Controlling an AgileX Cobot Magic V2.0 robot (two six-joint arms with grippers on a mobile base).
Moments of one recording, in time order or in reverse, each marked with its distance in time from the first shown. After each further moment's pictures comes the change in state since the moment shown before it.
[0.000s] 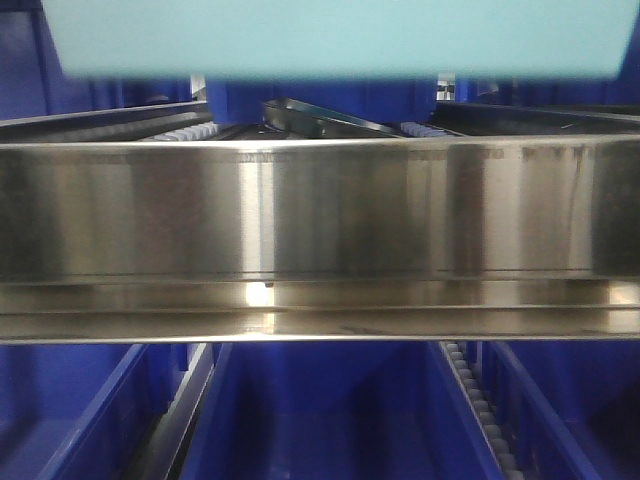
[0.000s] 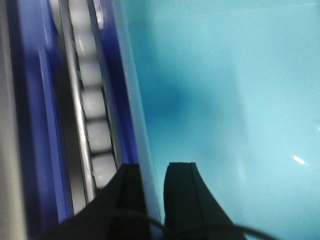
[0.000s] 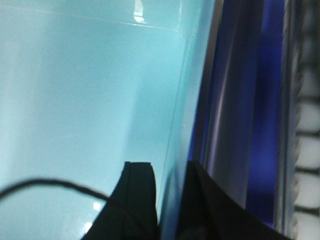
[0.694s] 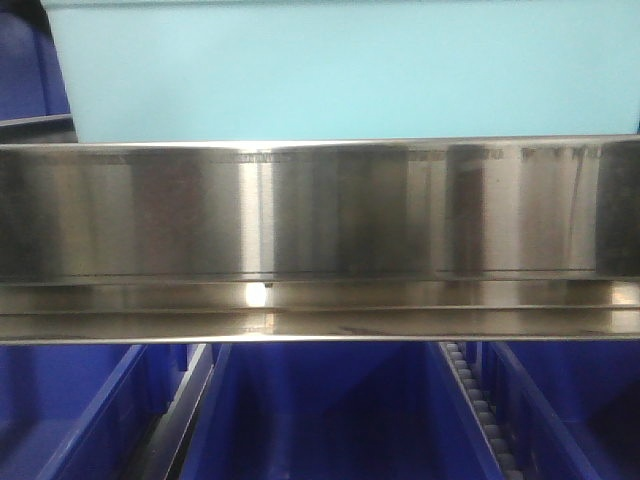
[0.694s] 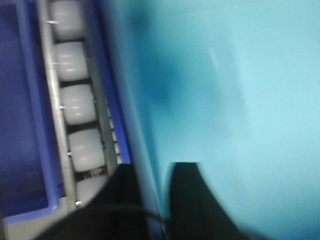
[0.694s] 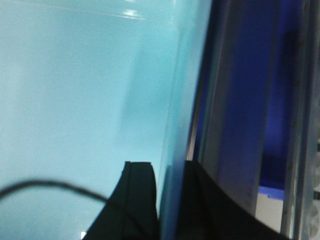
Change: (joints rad) left arm 0.000 0.068 0.184 -0.035 -0.062 0.006; right arm 0.000 0.113 0.078 -0.006 0.032 -0.011
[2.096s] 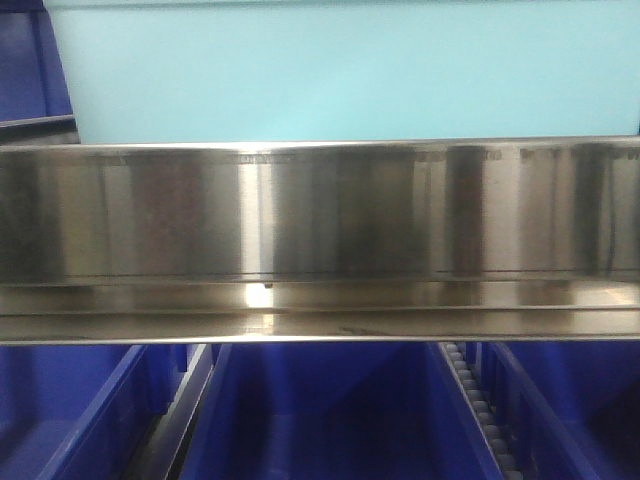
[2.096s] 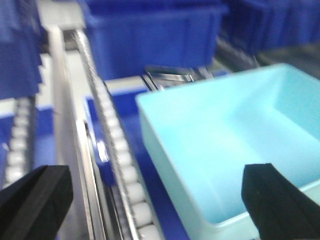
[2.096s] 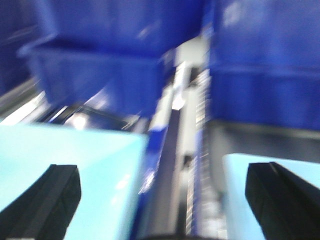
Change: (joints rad) left arm 0.021 -0.748 0.371 0.022 -0.325 0.189; right arm -0.088 -0.788 0.450 -0.022 -0.555 -0.114
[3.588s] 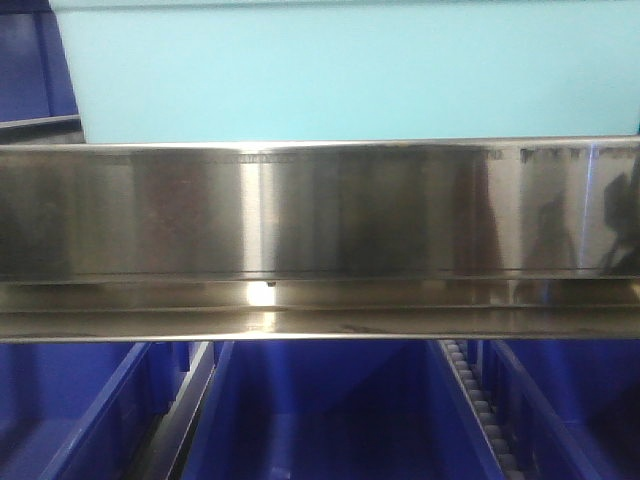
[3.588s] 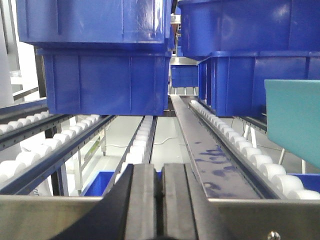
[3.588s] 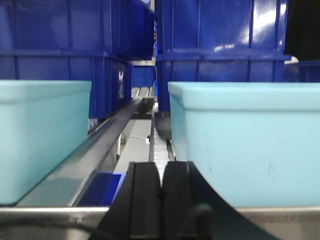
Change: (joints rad) left arm 0.357 -0.935 1.241 0.043 -0.838 0.000; right arm -0.199 -0.874 1.126 0.000 -0.646 0.000
